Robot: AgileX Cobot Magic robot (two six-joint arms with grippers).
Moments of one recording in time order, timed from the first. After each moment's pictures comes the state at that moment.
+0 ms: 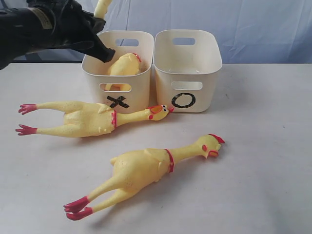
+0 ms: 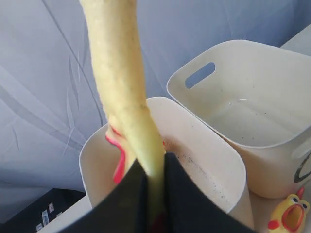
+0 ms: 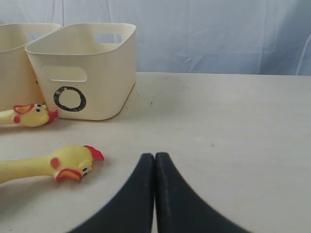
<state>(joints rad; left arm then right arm) -0.44 1.50 -1.04 0.12 -0.06 0.24 0.15 0.01 0.00 -0.02 0.30 0.02</state>
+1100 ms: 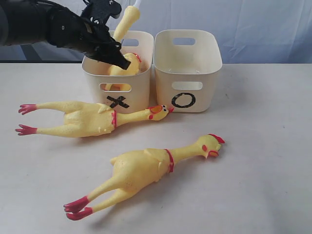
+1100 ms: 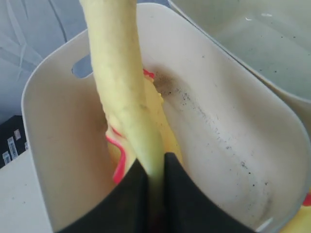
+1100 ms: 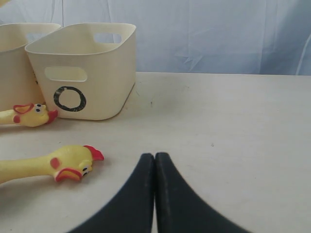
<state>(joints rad) -0.40 1.91 -1.43 0.05 0.28 0.28 0.15 0.01 0.00 -0.02 0.30 0.02</state>
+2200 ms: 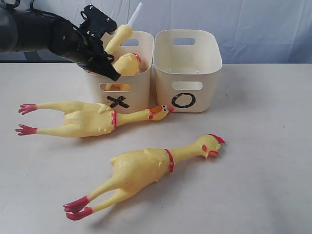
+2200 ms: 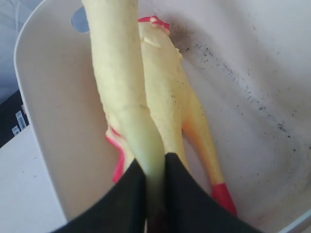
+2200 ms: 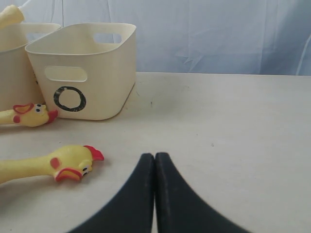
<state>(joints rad) -0.35 1.98 -1.45 0.11 0.32 0.30 0.15 0.01 0.00 -0.02 0.30 0.02</state>
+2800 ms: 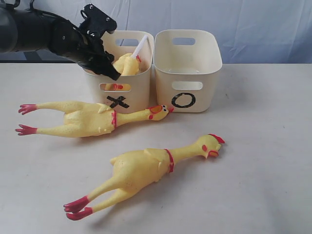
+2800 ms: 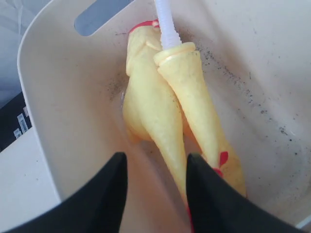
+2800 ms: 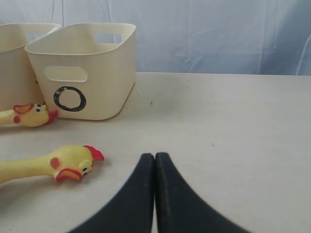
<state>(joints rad) -0.35 1.98 -1.45 0.11 0.31 0.30 0.15 0.01 0.00 -0.02 0.30 0.02</state>
